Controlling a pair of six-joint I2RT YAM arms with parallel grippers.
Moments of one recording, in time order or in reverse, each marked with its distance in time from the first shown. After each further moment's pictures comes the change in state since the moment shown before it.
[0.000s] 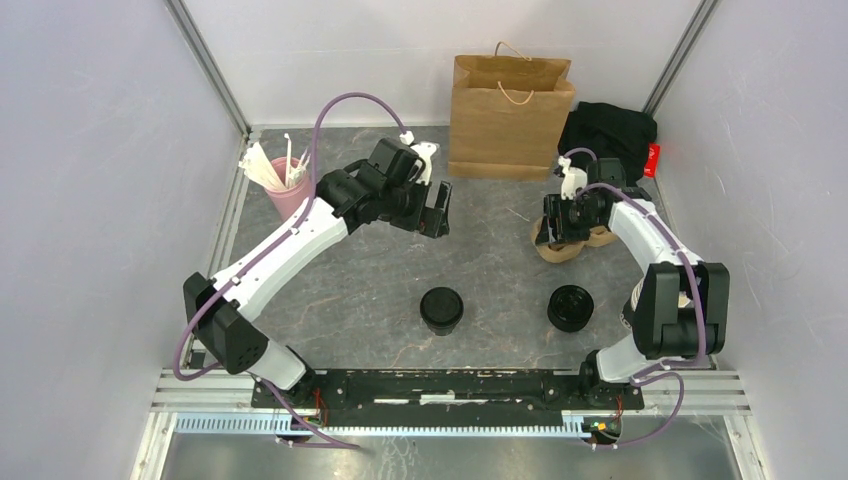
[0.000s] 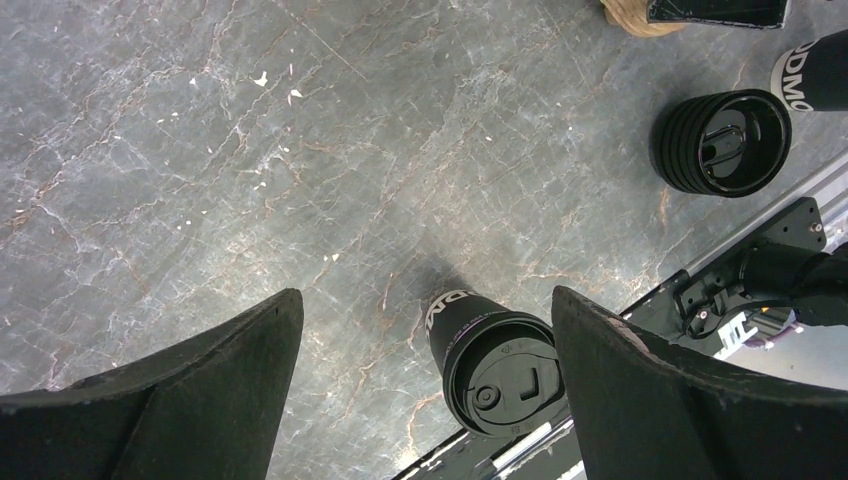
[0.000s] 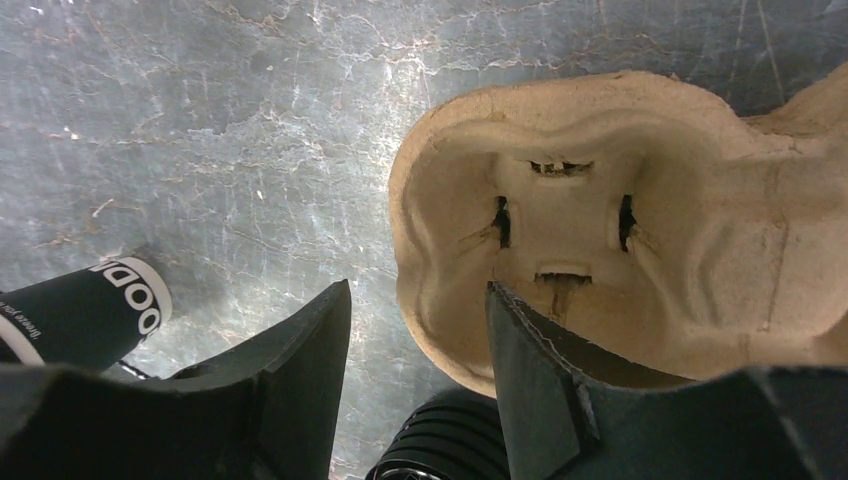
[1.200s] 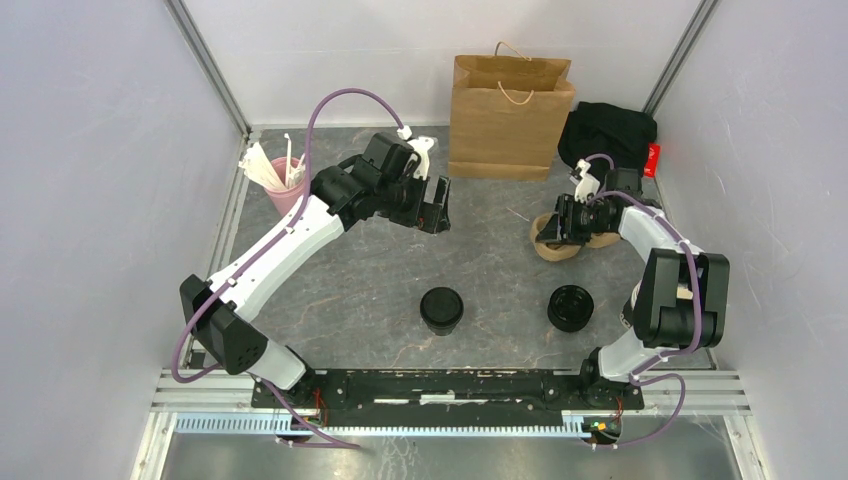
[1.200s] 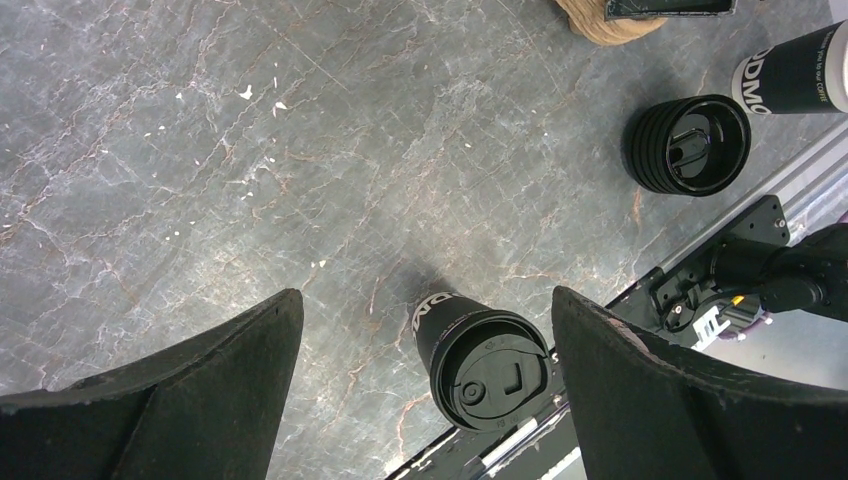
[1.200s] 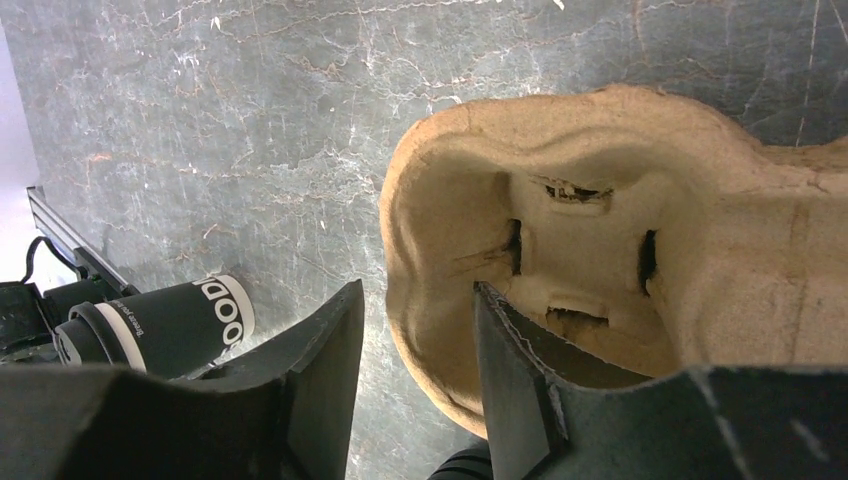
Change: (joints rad) left arm 0.019 -0.005 0.032 -0.006 0.048 0.001; right arm -0.142 0.063 -0.087 0.167 -0.290 0.076
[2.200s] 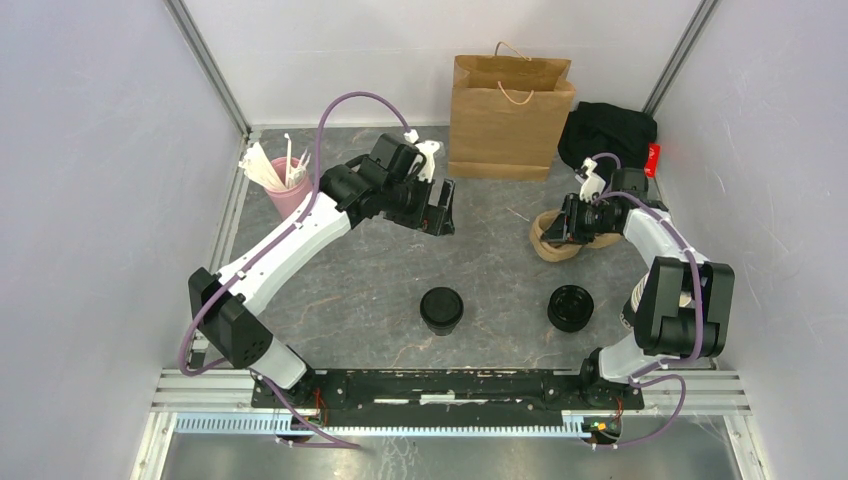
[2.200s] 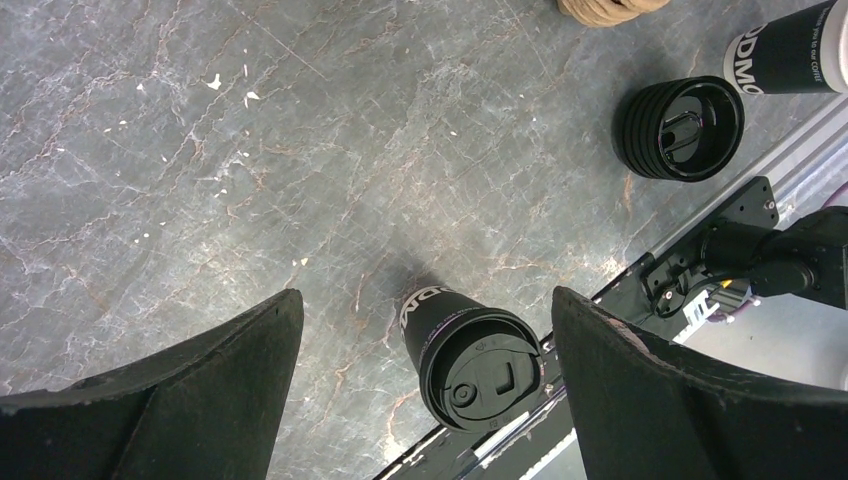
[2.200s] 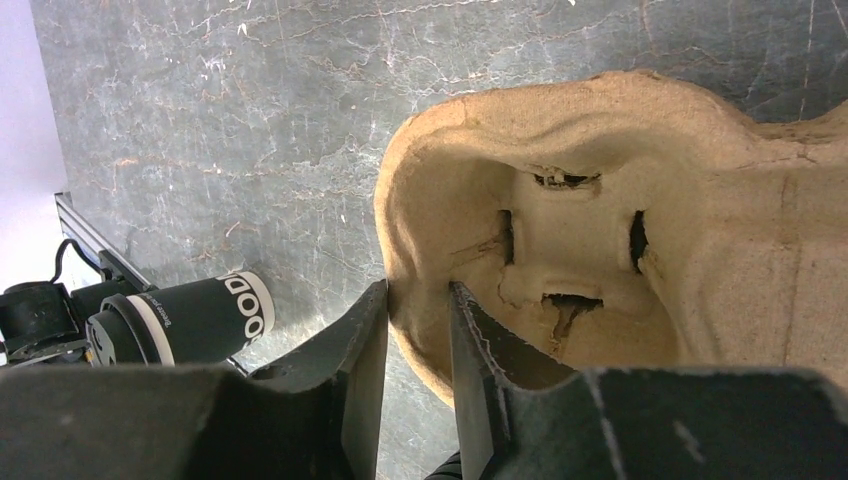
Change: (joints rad) left arm 0.000 0.038 0.000 0.003 0.047 0.000; right arm -0.024 -0.045 -0.007 -0.024 -0.026 0.021
